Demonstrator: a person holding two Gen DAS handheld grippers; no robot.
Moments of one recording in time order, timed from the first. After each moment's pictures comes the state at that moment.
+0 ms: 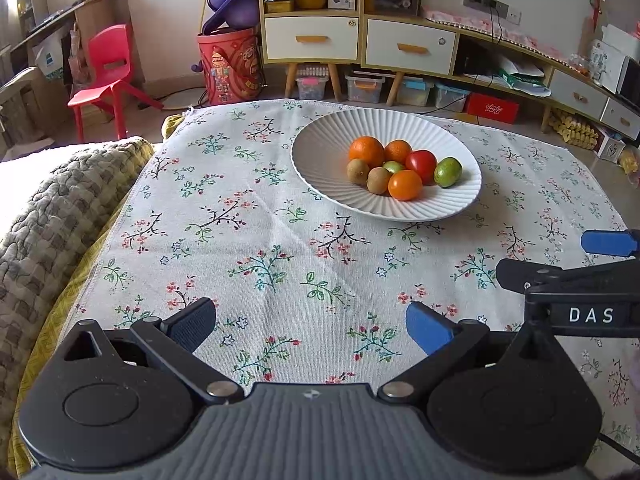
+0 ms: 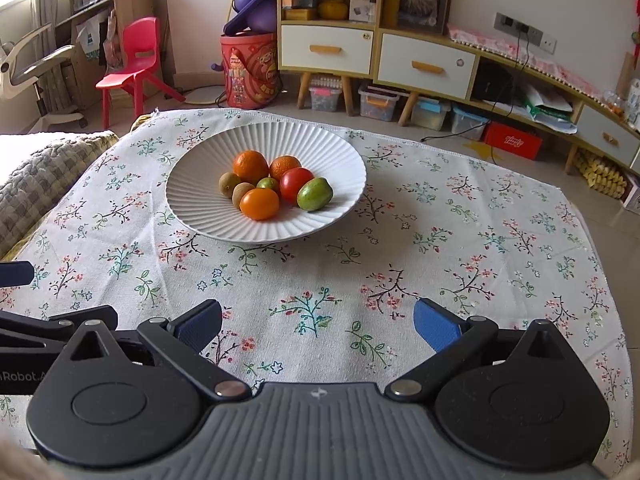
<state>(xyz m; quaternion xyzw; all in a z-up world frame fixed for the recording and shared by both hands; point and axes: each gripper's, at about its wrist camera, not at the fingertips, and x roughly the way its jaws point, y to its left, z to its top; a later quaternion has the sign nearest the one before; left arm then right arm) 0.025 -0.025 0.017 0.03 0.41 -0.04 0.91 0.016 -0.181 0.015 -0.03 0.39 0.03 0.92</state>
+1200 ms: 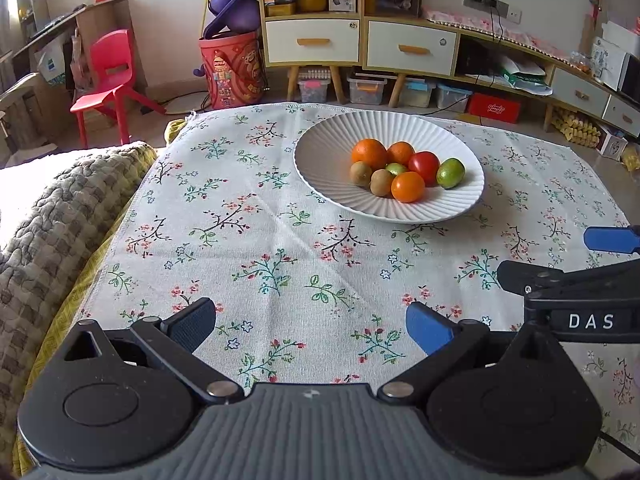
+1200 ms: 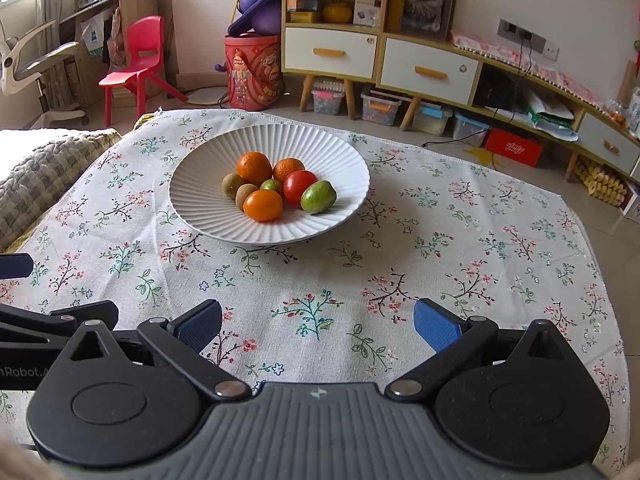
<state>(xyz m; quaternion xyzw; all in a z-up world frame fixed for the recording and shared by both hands) 0.025 -0.024 0.017 0.04 0.41 -0.03 0.91 0.017 -0.178 0.015 -0.04 0.38 0.04 0.92</state>
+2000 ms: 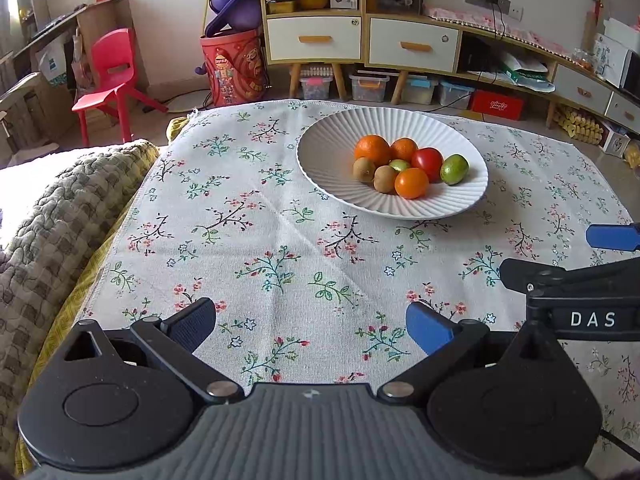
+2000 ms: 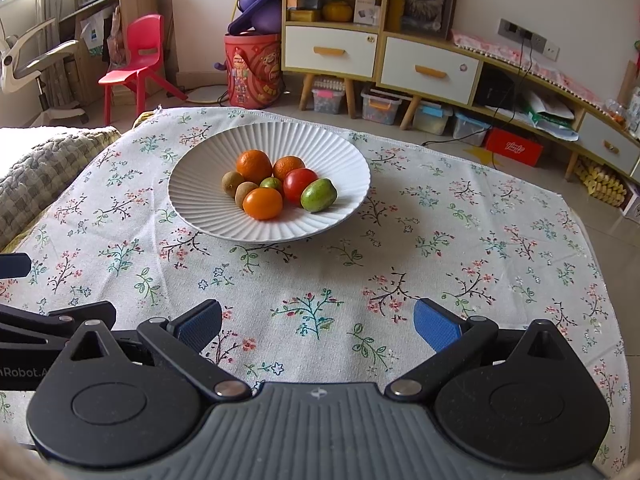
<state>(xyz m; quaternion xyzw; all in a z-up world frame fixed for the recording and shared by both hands) 0.026 -0.023 0.016 0.05 0.41 -0.03 0.91 0.017 -0.177 0.013 -0.05 0.38 0.04 0.92</state>
